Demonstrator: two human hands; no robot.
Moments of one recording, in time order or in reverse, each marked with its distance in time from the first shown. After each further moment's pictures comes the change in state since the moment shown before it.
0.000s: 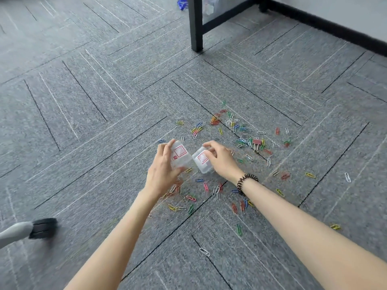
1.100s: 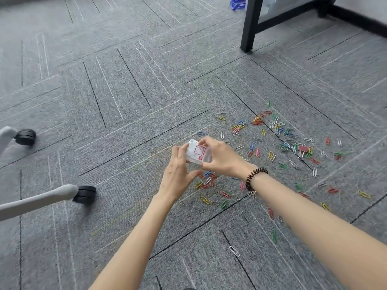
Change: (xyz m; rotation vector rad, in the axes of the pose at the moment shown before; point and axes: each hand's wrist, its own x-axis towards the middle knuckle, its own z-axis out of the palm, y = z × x) left_hand -0.050 -0.052 -0.020 -0.042 0.142 -0.073; right_hand 0.006 -0.068 0.070 -0.301 -0.293 -0.472
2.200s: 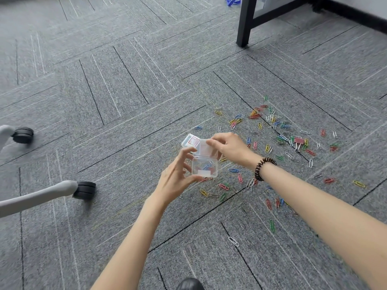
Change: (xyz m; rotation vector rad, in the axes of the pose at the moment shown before) left_hand -0.027 -0.001 -0.010 -0.162 -0.149 0.096; right_hand -0.014 0.012 -0.016 0.313 0.040 0.210
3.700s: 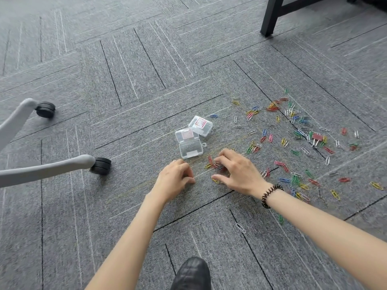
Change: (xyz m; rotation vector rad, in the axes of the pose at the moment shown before) left_hand -0.046 -0.035 -0.007 0.310 -0.135 -0.194; right_hand -0.052 0.044 0.063 -0.710 0.044 -0.403
